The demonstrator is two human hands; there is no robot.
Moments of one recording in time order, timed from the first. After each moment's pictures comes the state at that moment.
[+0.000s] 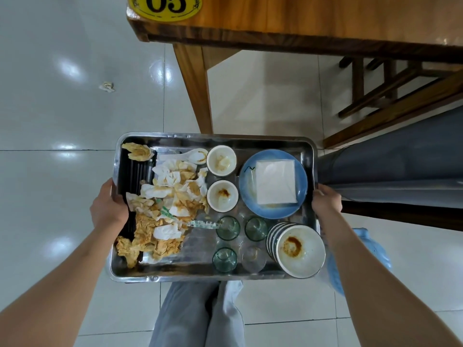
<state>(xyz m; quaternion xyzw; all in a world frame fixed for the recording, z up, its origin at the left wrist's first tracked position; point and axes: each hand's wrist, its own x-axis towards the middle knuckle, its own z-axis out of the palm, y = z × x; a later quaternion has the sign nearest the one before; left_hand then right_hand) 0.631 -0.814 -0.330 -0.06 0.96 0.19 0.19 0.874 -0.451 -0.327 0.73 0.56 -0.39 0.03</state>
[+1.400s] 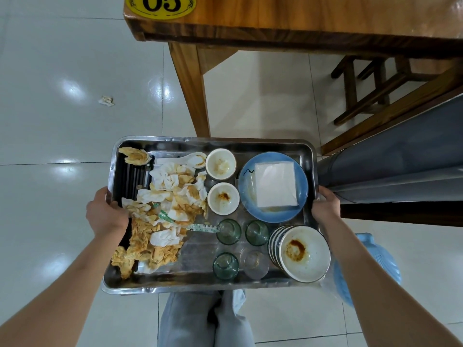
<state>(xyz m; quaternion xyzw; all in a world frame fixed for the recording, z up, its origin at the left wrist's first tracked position) 0.634 -0.810 -0.340 -0.05 0.97 0.21 0.10 0.889 -0.457 -0.344 0.70 0.56 -0.45 -0.01</state>
